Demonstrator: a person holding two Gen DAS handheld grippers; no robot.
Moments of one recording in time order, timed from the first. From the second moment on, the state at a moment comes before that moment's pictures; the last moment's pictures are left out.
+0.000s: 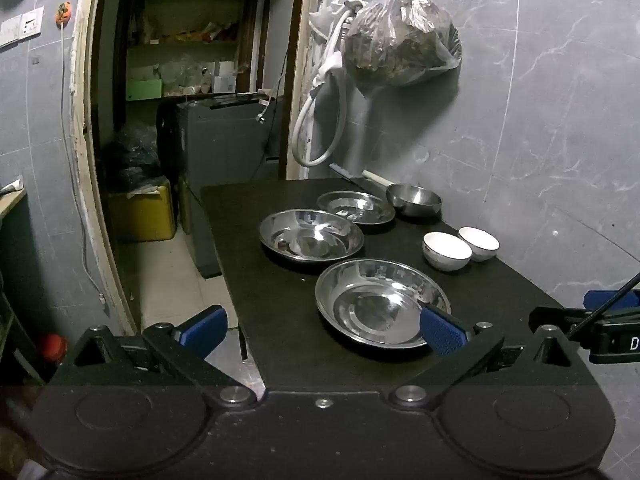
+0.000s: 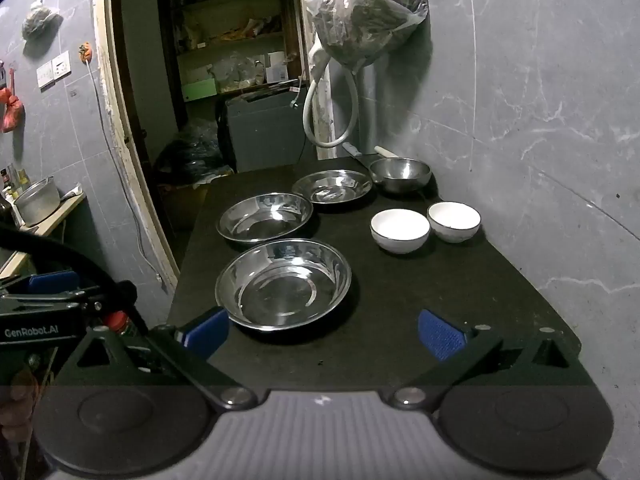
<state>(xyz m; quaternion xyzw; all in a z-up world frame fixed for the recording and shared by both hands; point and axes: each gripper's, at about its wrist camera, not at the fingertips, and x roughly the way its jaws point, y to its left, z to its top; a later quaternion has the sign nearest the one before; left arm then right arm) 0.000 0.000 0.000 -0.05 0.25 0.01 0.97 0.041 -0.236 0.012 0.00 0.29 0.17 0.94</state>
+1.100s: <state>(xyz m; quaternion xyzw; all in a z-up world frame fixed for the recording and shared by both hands) -0.003 -0.006 0.007 -0.05 0.25 0.01 0.97 0.035 -0.236 0.016 0.00 0.29 0.17 0.94</state>
